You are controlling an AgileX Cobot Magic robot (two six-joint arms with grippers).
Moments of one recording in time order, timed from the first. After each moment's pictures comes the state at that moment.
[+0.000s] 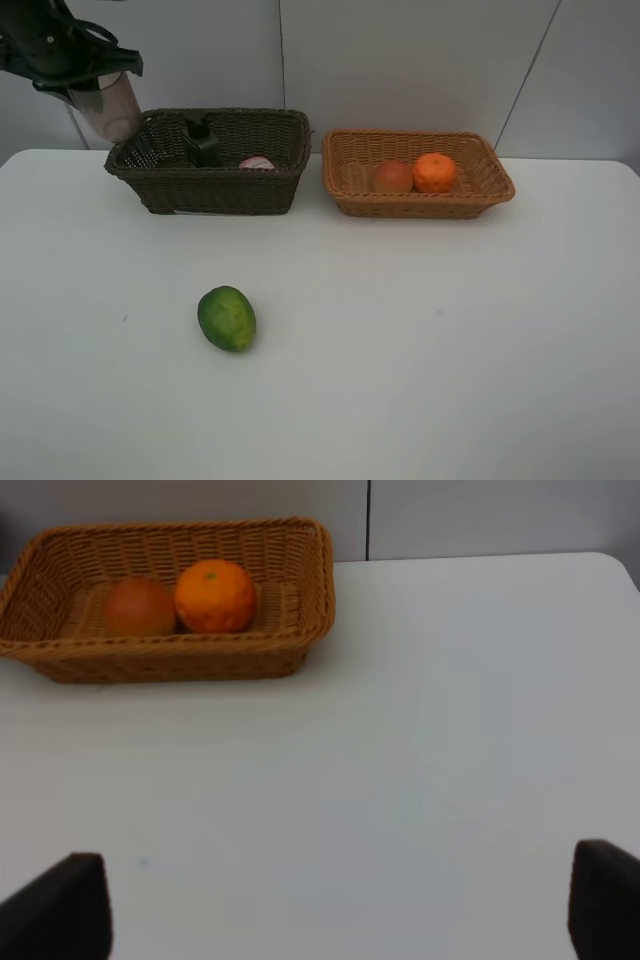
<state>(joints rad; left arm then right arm) -0.13 1.85 -1.47 0.31 0.69 -0.42 0.00 0.00 -0.52 -0.06 1.06 0.06</state>
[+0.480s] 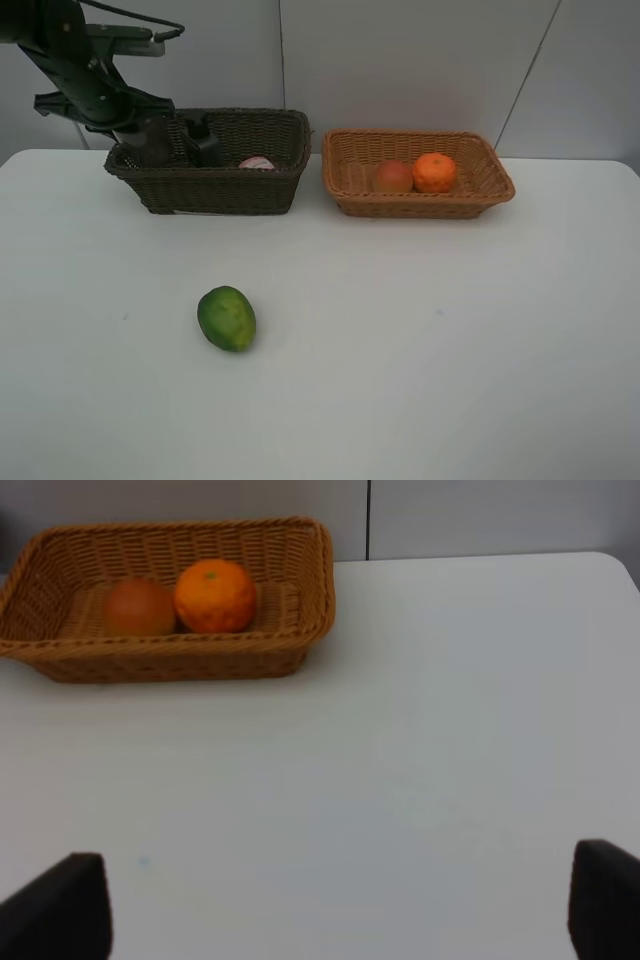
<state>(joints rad) -0.12 2.04 -1.47 0.33 0.46 -0.42 0.00 0.00 -0.52 -0.06 1.06 0.06</state>
